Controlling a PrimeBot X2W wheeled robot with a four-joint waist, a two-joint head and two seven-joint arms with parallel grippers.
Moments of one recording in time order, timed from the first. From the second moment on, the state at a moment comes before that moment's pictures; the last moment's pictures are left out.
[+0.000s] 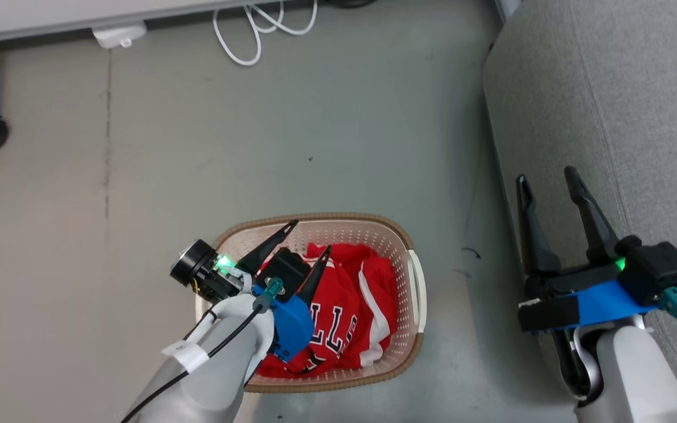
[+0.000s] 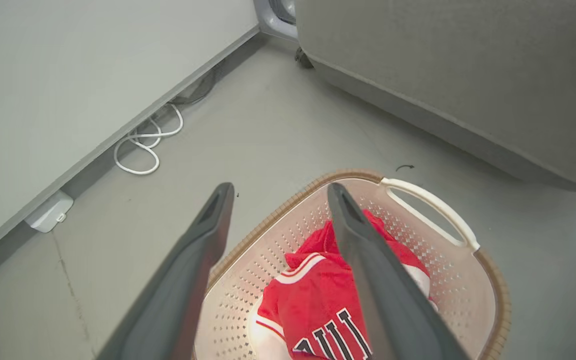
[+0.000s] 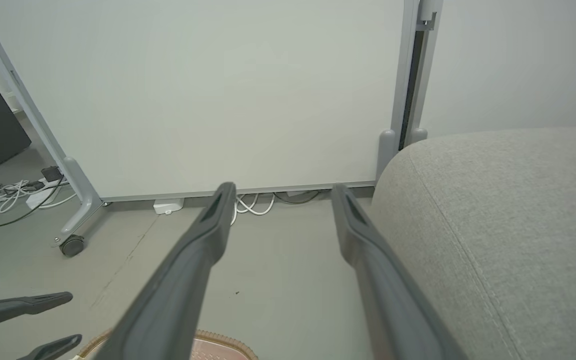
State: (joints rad) left arm -0.59 0.05 -0.56 0.89 0.04 -0.12 -0.26; right arm -0.27 -0.05 0.03 0.18 0.14 0.13 -0.26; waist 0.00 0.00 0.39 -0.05
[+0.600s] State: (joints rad) left arm -0.78 0.08 -0.80 1.26 0.02 -0.13 -0.22; right arm -0.40 -0.05 0.04 0.13 0.14 0.13 -0.26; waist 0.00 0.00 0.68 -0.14
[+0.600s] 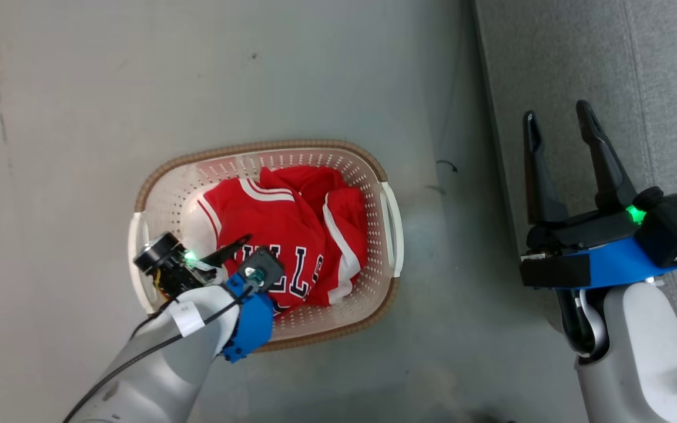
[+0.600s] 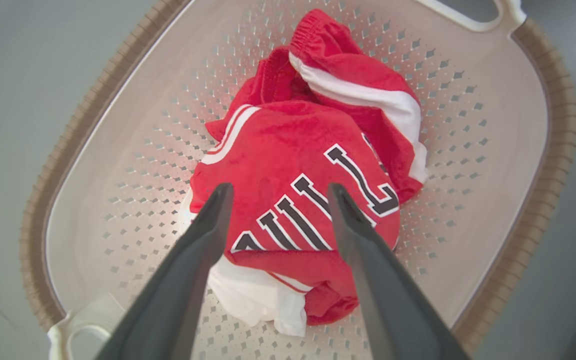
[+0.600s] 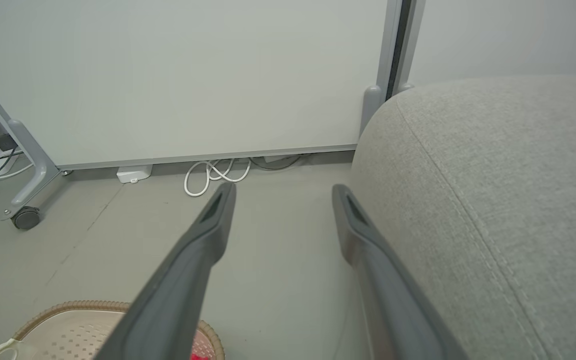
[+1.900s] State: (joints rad) left arm -1.00 0.18 -1.02 1.29 -0.03 -0.13 -0.03; right arm -0.46 -0.05 0.03 0.05 0.17 0.13 -0.26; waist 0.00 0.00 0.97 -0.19
